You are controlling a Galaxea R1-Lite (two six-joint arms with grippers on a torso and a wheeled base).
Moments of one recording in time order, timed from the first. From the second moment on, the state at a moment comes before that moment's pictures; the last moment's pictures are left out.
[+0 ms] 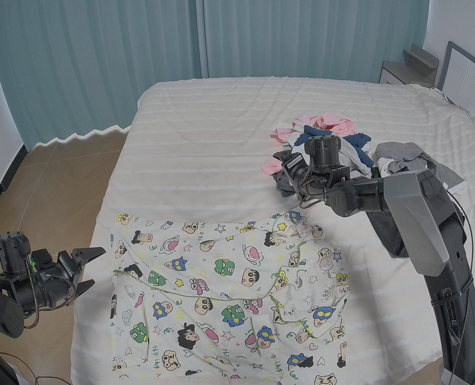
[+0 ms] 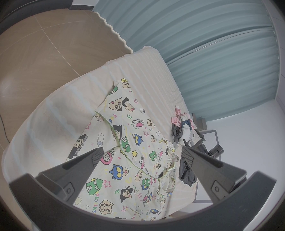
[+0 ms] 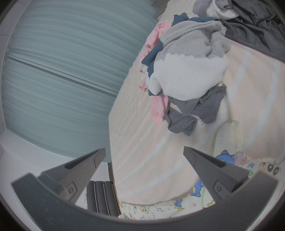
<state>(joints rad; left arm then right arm) 0.17 1.75 -0.15 -1.11 -0.52 -0.87 0.40 2.59 -2.00 -0.30 -0.08 1.13</state>
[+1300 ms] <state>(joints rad) 0.16 1.81 -0.10 -1.18 -0.52 -0.81 0.43 2.59 -1.79 -0.24 -0.03 1.21</state>
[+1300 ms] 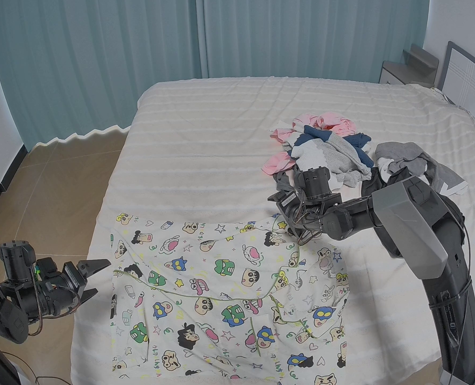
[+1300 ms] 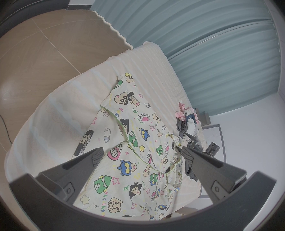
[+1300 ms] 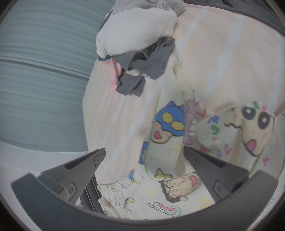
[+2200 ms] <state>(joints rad) 0.16 1.84 -0.10 -1.18 -0.52 -0.81 0.39 2.66 -2.00 -0.21 -0.13 1.21</state>
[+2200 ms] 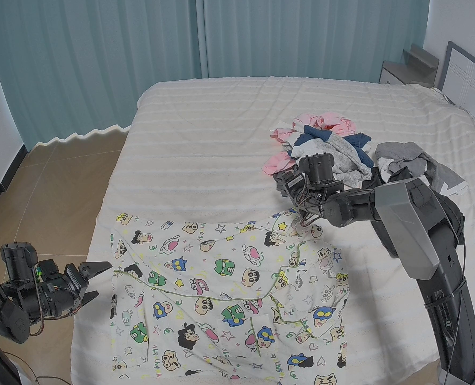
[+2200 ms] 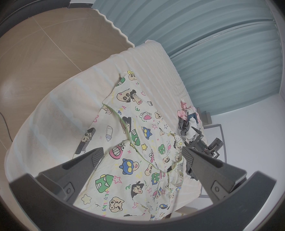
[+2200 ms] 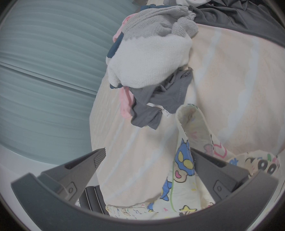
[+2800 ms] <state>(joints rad) 0.16 1.85 -0.06 -1.18 -0.54 -0.67 0.35 2.45 -1.85 -0.24 -0.11 1.09</state>
